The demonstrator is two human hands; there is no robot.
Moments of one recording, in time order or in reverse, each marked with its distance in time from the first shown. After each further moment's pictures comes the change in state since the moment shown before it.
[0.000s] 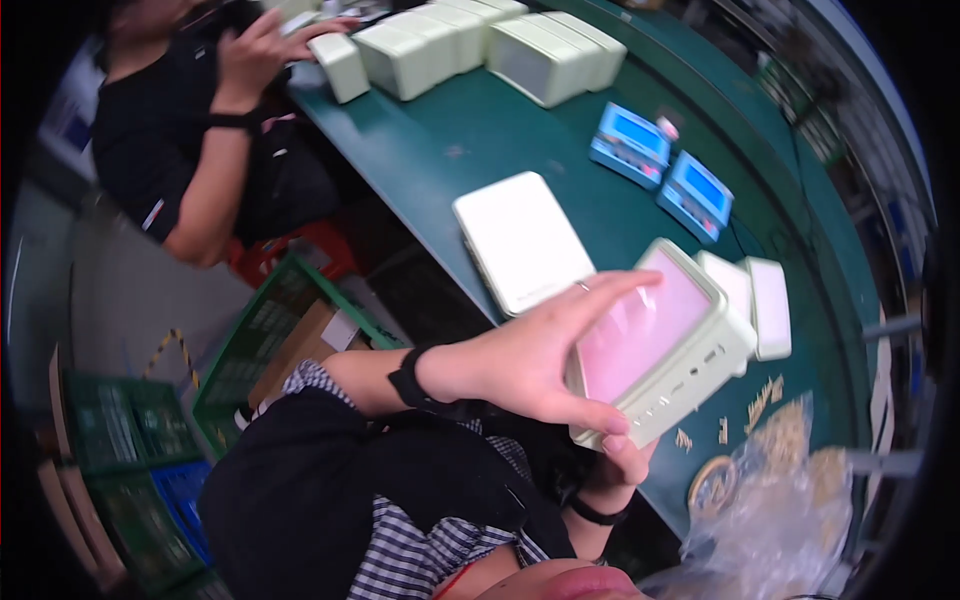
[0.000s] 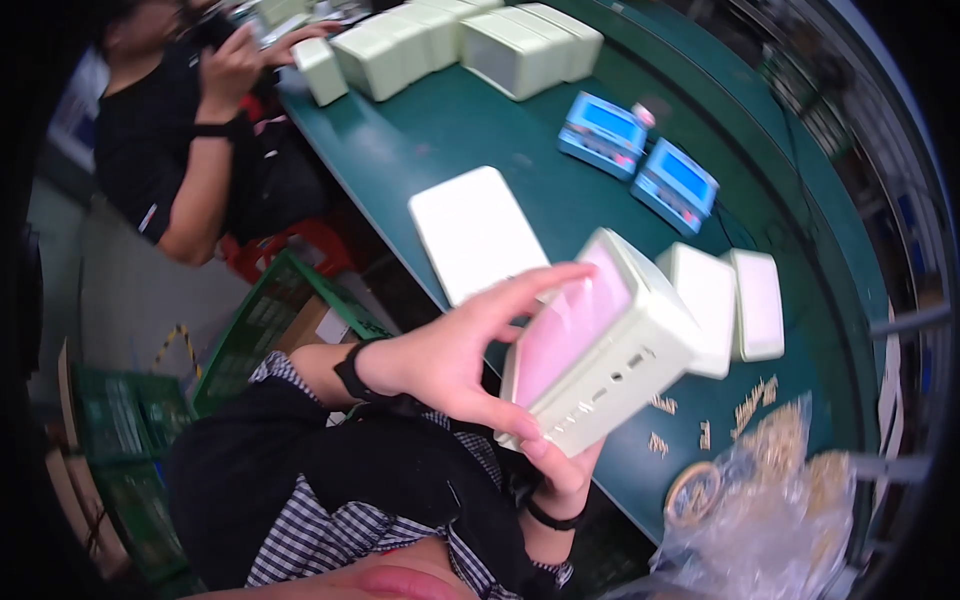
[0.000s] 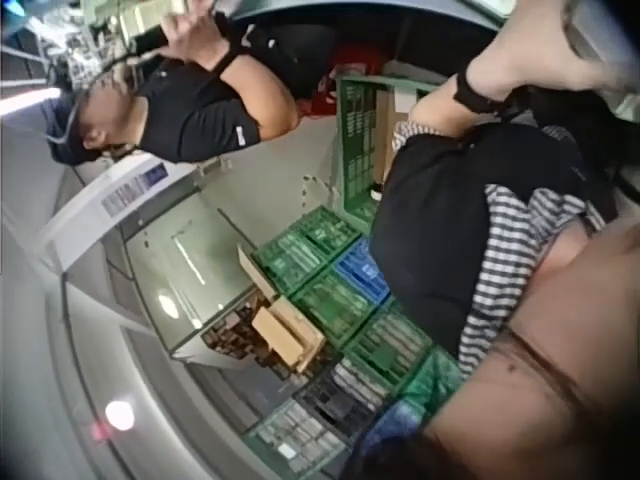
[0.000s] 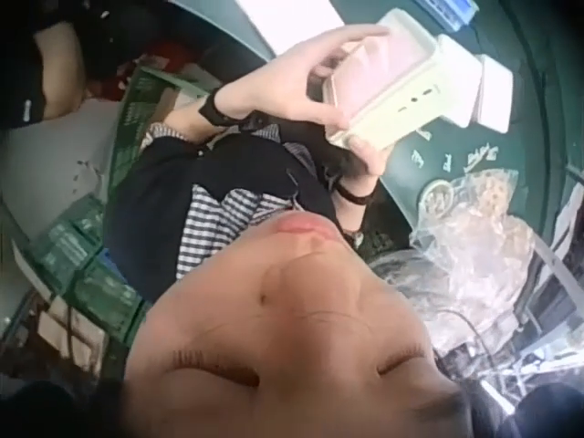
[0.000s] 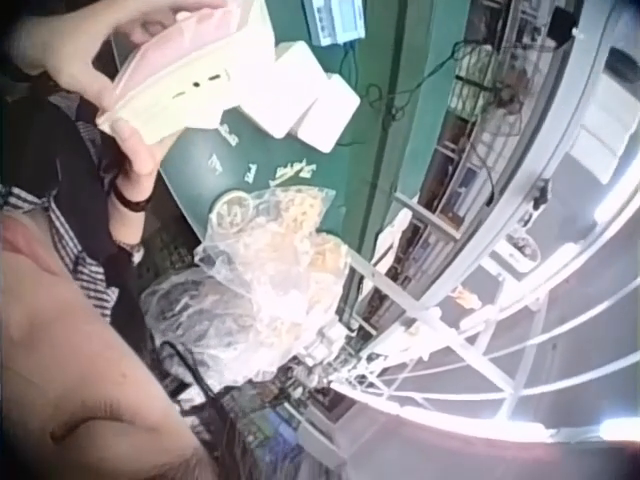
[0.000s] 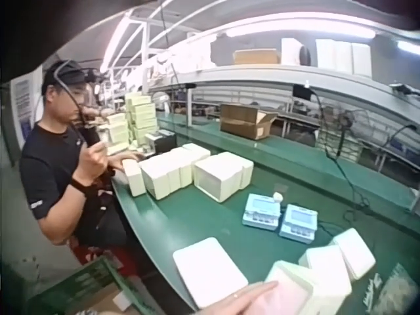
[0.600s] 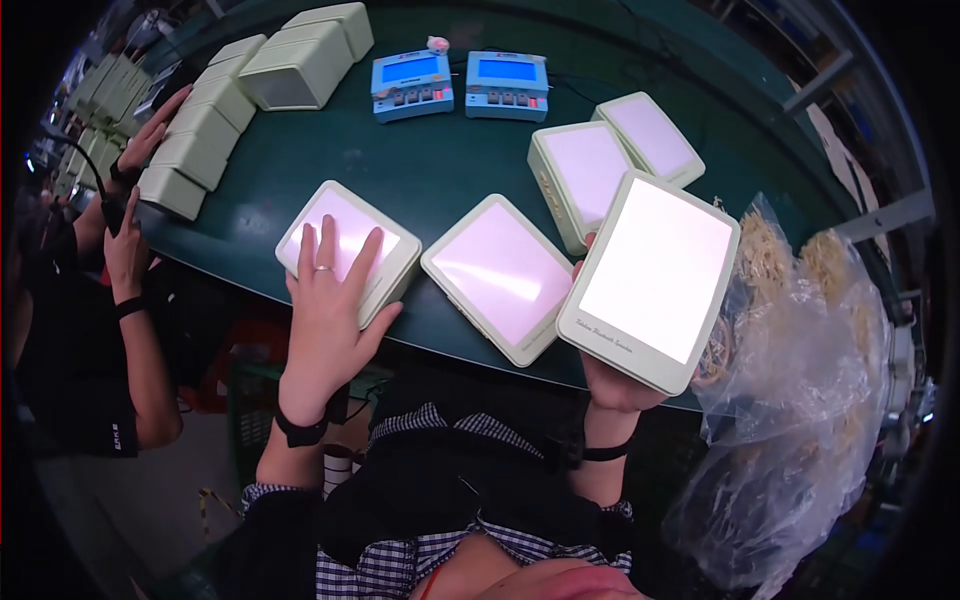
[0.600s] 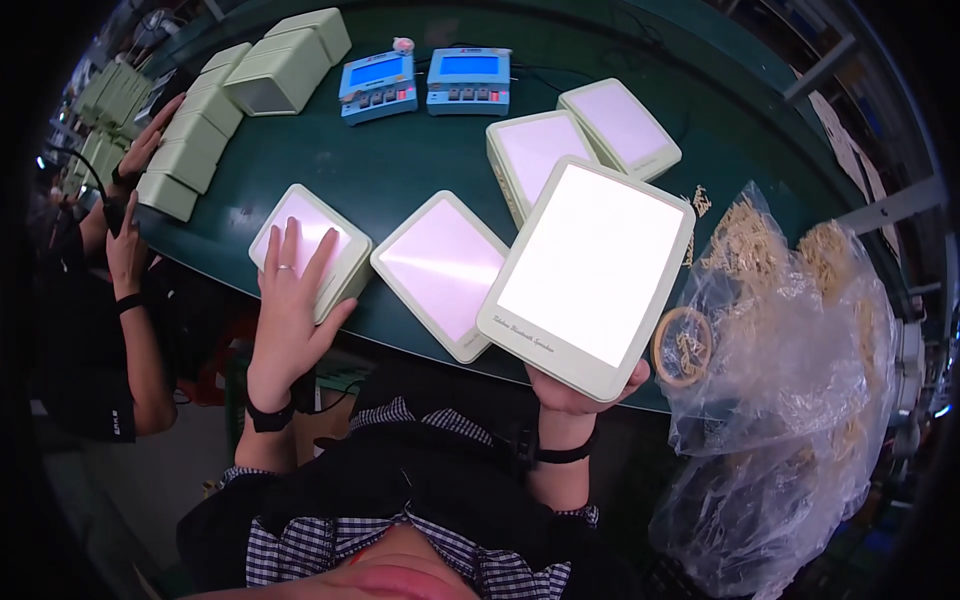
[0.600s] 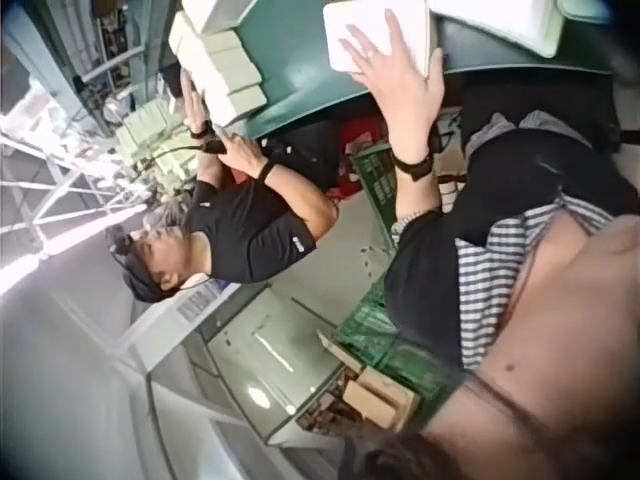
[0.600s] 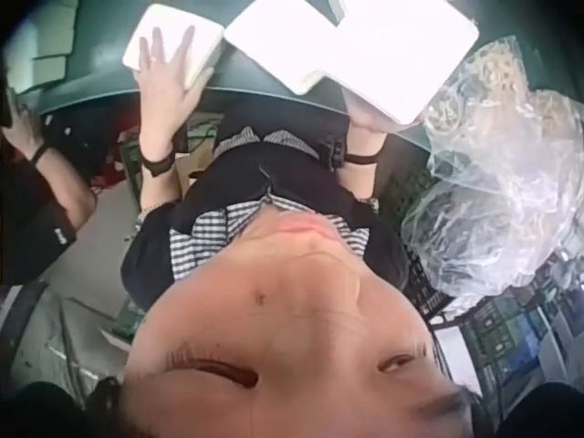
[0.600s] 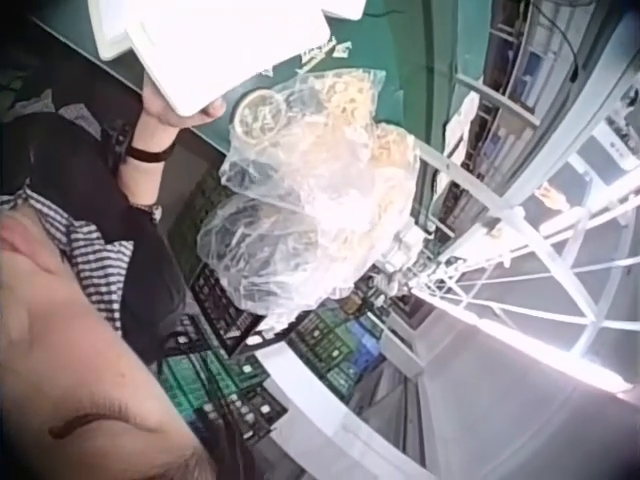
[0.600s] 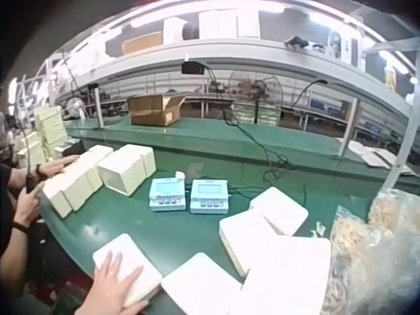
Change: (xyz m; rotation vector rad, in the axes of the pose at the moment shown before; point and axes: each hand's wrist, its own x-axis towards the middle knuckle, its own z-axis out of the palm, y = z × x) left_hand -0.027 -0.045 -0.038 1.279 0.074 -0.168; right_hand -0.008 0.020 -0.080 0.741 0.302 -0.306
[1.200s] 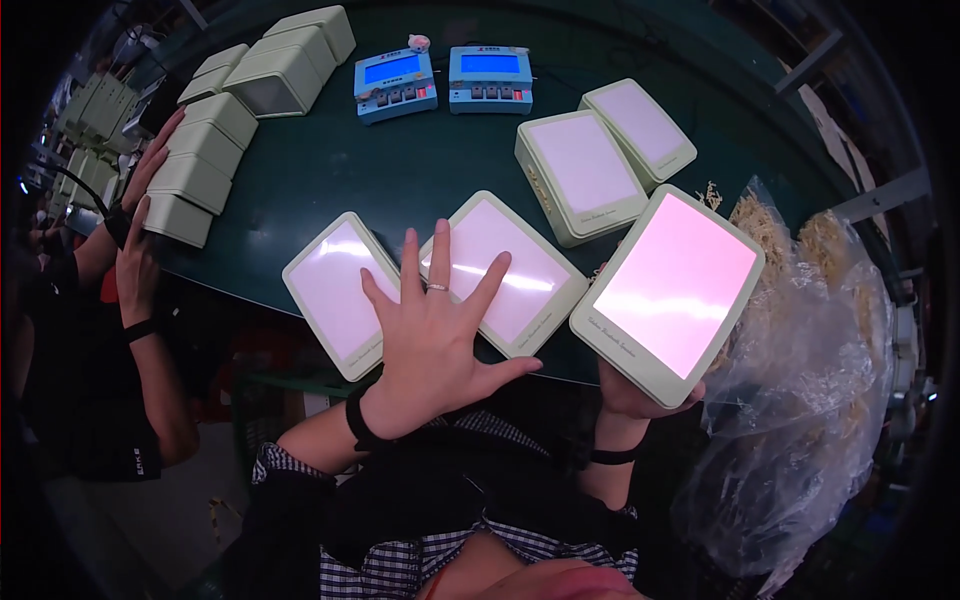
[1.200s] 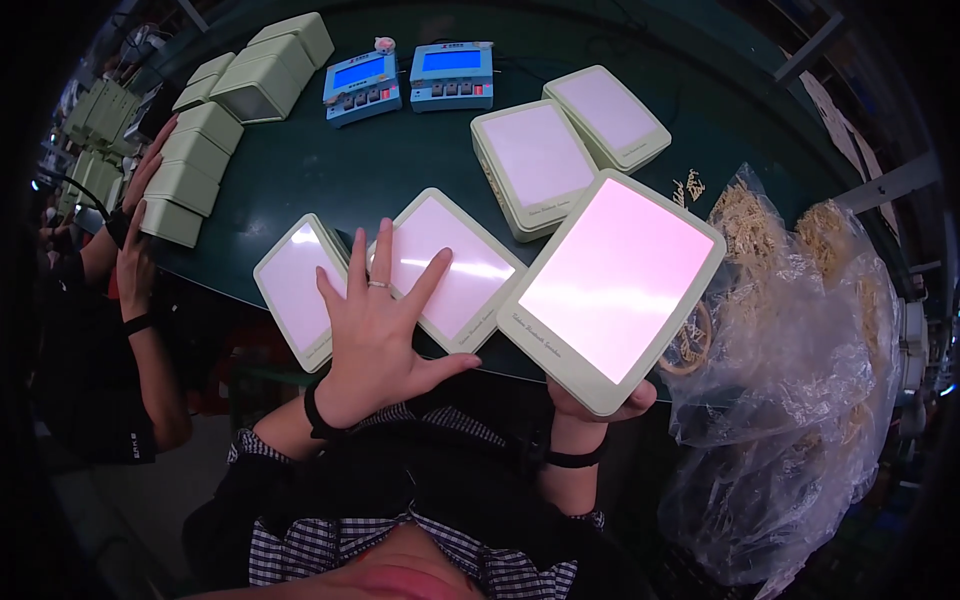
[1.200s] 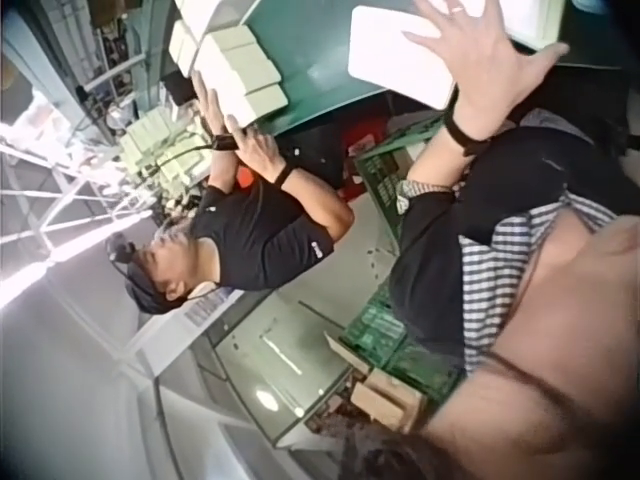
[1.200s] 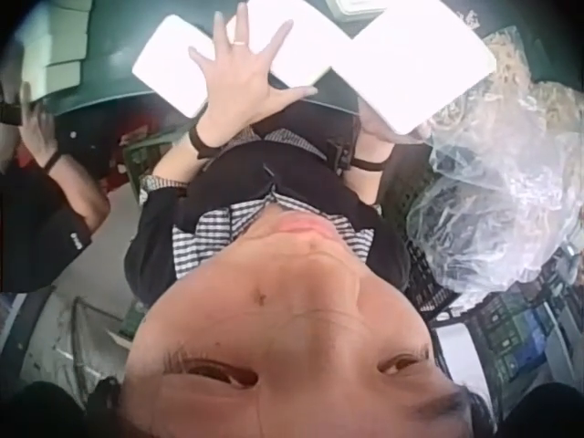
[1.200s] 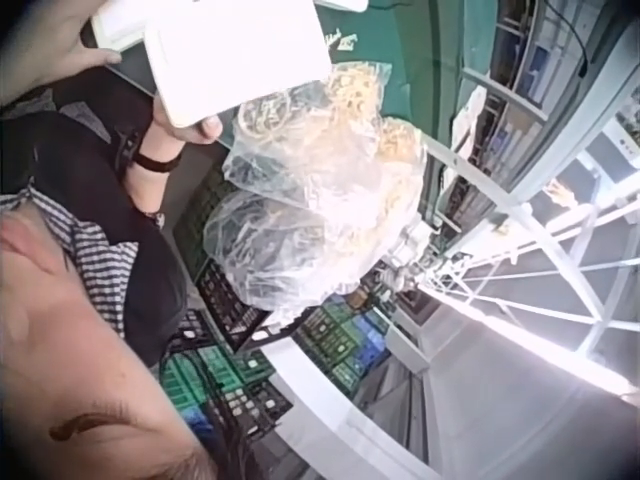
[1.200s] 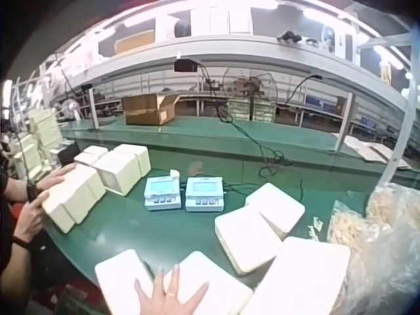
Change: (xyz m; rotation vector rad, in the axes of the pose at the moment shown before) left_hand 0.019 0.105 0.005 -0.054 -0.087 0.152; right_hand -0.016 -0.012 -0.022 -0.241 0.018 -0.205
